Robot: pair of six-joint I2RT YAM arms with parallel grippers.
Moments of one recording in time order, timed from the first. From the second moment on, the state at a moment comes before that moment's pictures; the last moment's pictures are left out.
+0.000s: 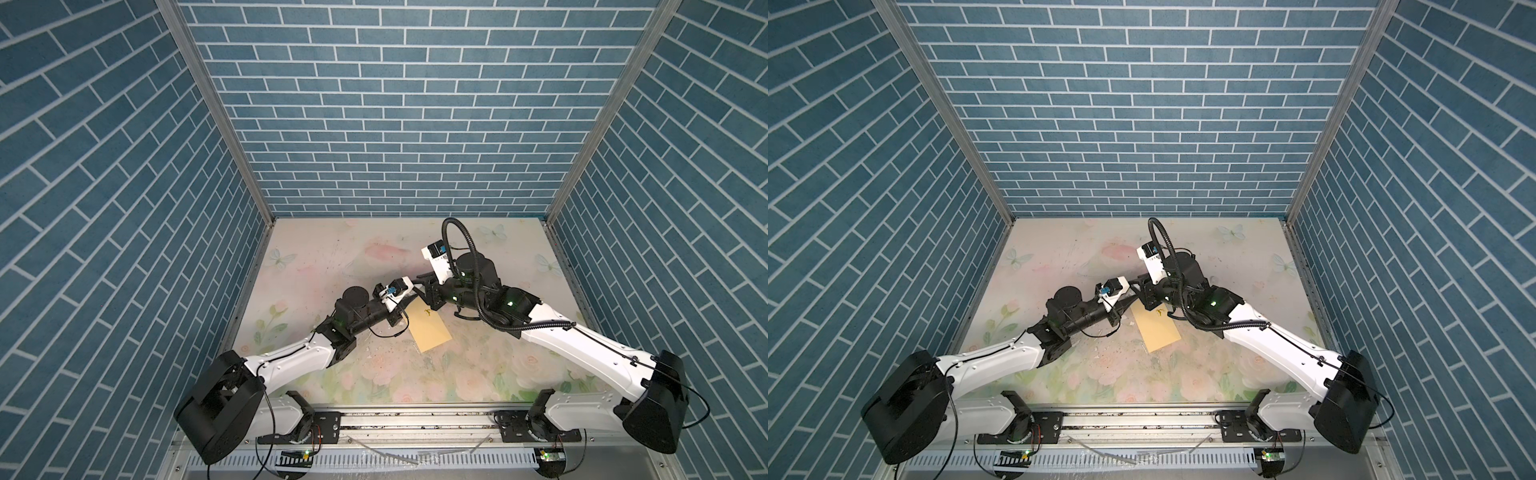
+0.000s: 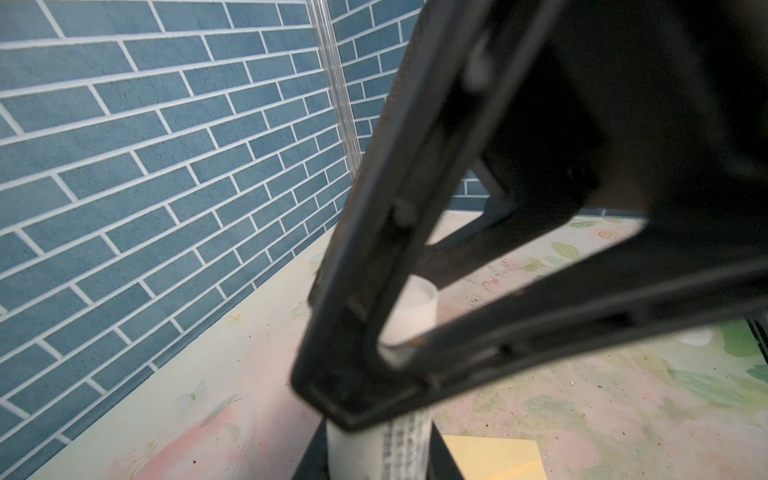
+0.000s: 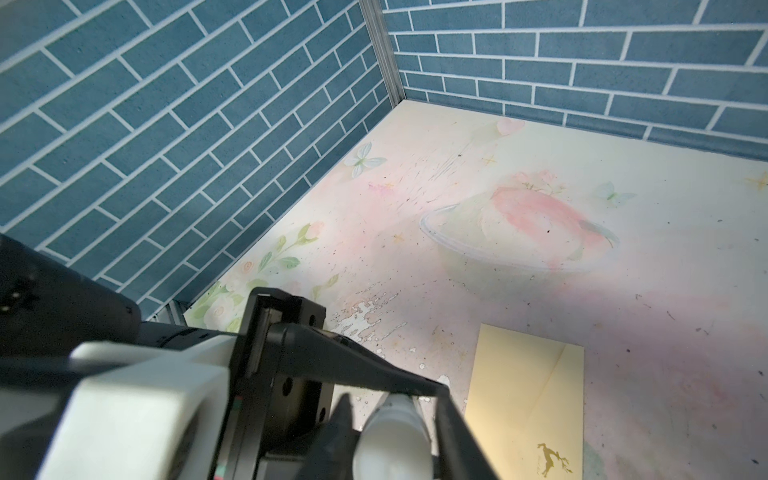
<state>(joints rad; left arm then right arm) -0.70 1.27 0.52 0.64 0.29 0.23 0.87 1.27 1.07 -0.24 -0.14 0.29</state>
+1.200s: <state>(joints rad) -0.70 1.34 0.46 0.78 0.34 0.15 0.27 1.80 1.30 -0.65 0.02 0.10</state>
